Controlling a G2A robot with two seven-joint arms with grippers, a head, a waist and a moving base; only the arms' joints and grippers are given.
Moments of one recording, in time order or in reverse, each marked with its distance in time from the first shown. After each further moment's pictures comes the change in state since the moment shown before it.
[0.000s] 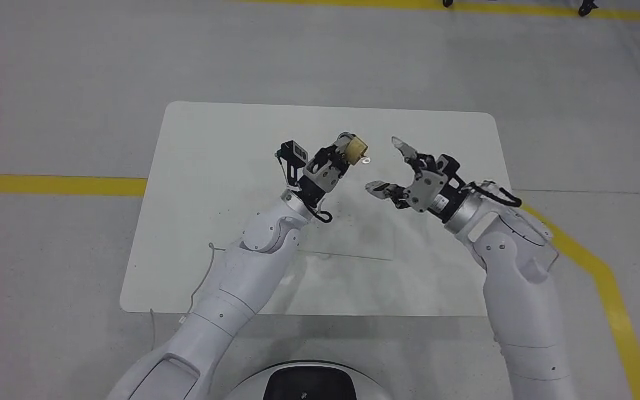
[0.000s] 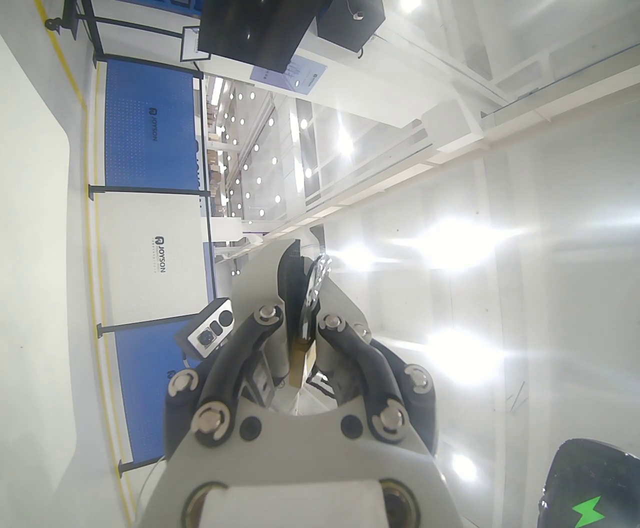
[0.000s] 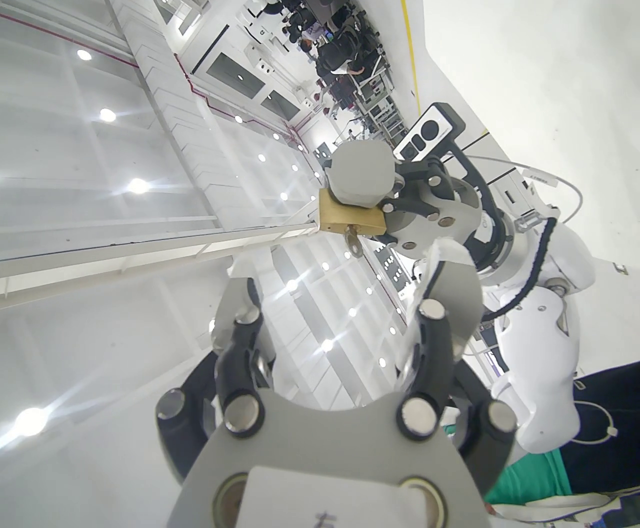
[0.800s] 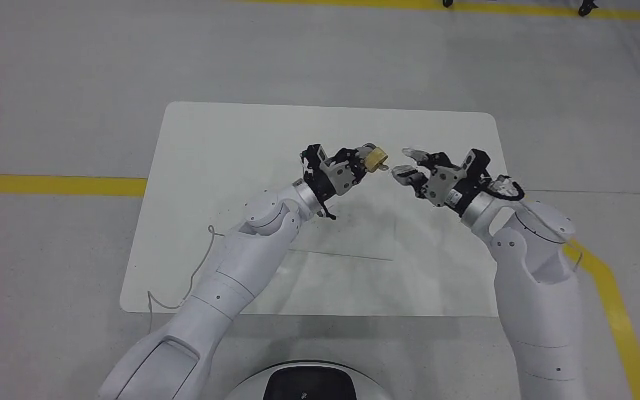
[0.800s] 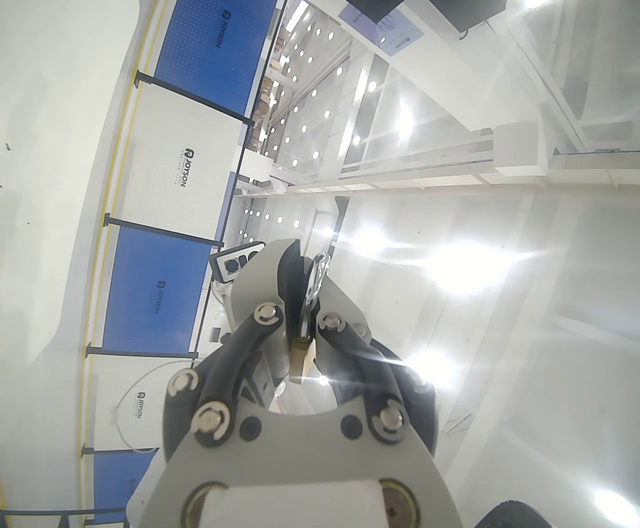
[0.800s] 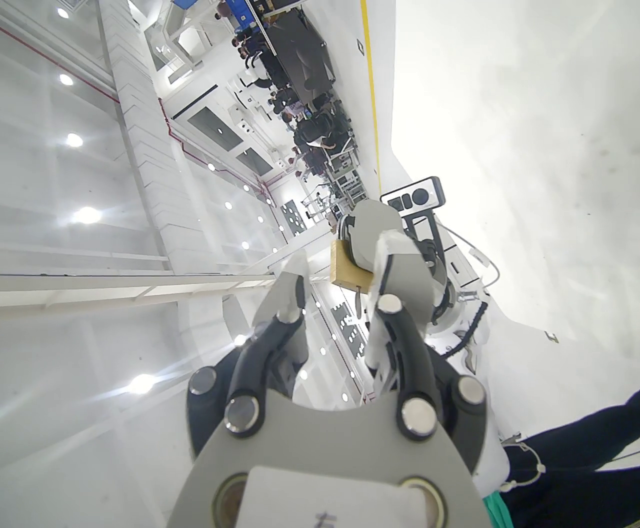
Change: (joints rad) left arm -0.091 0.004 0.021 0.053 -0.132 0.389 -0.147; right arm 0.010 0.013 0.072 -0.025 -0.209 0.078 -0.053
